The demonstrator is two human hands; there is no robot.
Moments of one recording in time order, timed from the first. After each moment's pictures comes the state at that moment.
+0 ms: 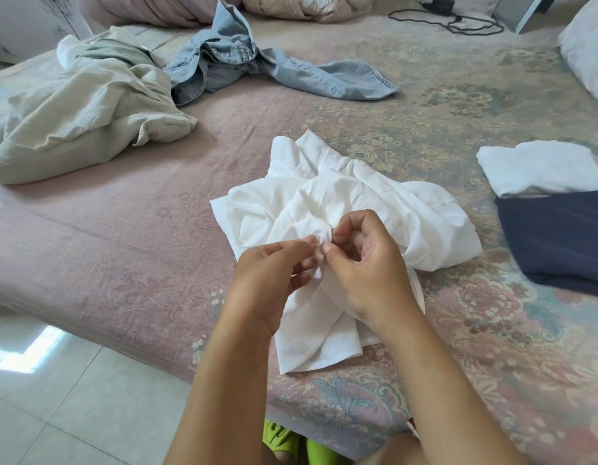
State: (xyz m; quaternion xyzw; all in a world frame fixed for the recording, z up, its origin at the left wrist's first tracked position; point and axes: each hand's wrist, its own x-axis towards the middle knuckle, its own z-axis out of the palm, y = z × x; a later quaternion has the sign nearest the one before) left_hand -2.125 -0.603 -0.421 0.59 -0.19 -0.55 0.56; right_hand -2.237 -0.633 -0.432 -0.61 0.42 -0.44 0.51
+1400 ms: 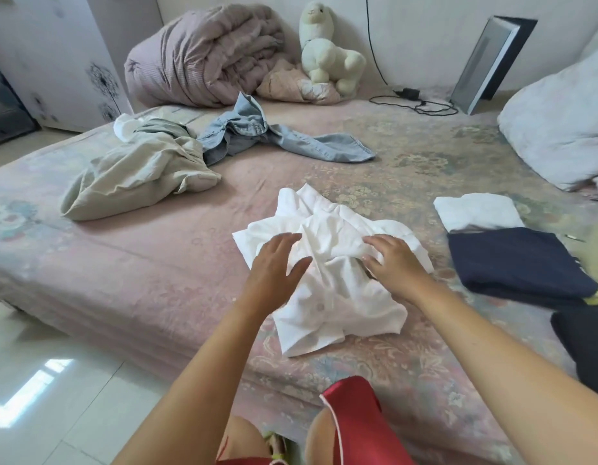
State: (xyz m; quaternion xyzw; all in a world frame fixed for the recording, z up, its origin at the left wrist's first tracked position) left_hand -2.101 -0.582 -0.436 0.65 -0.67 -0.10 0.35; right_hand -2.320 -0.672 -0.430 -0.81 0.52 -0.18 0.20
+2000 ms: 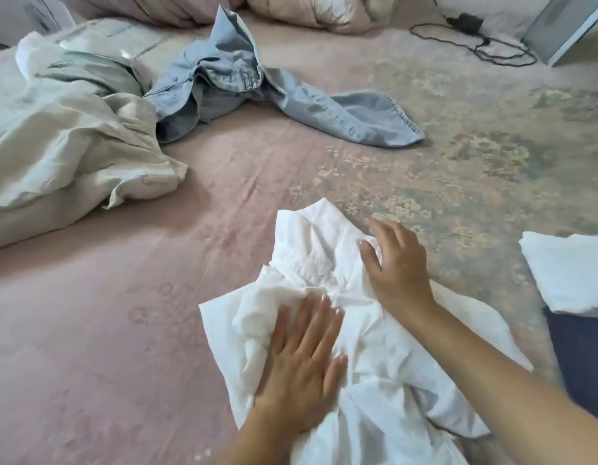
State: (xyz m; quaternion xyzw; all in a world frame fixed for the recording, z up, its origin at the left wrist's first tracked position) left_hand -2.085 -0.708 -0.548 0.64 -0.73 0.00 0.22; right_hand -2.207 -0.863 -0.475 -0.80 0.53 -0.26 0.06
